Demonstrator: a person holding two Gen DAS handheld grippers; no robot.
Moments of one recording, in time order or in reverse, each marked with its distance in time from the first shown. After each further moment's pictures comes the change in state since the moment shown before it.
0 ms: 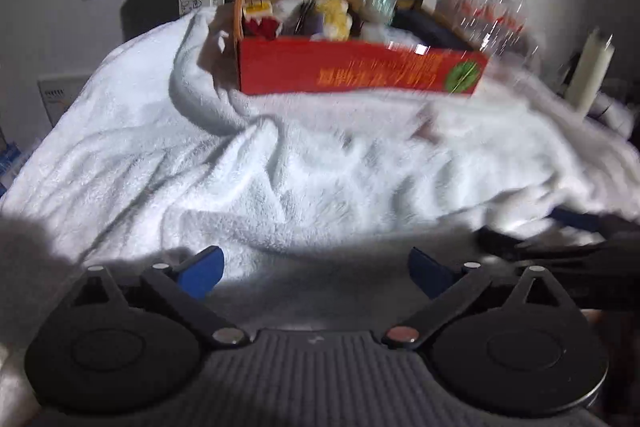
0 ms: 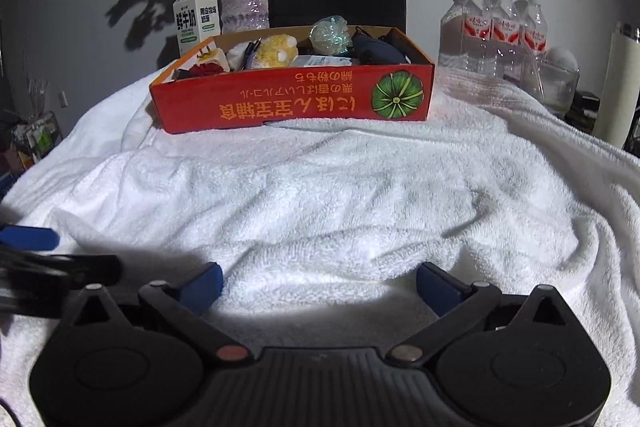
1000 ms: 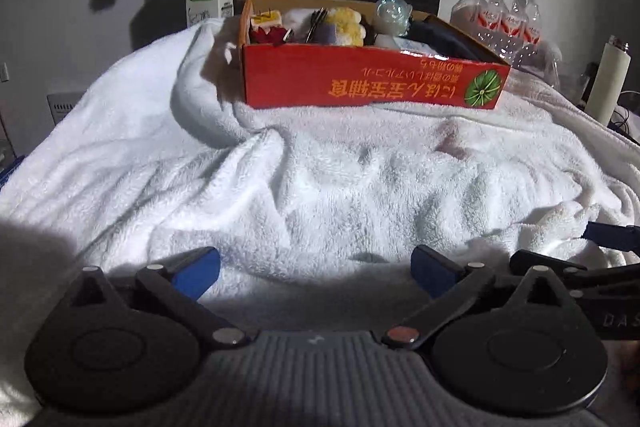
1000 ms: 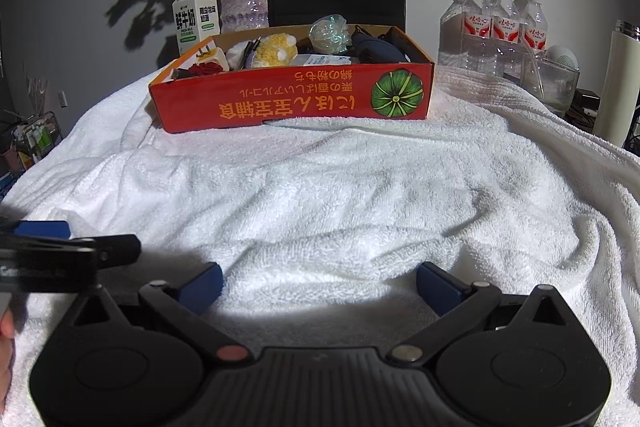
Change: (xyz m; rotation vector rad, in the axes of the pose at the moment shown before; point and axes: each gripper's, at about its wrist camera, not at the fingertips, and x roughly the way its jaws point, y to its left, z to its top) left arm 0.050 -0.007 -0.010 0.016 -0.068 0.095; right arm 0.001 0.001 0.000 -0.005 0.004 -0.004
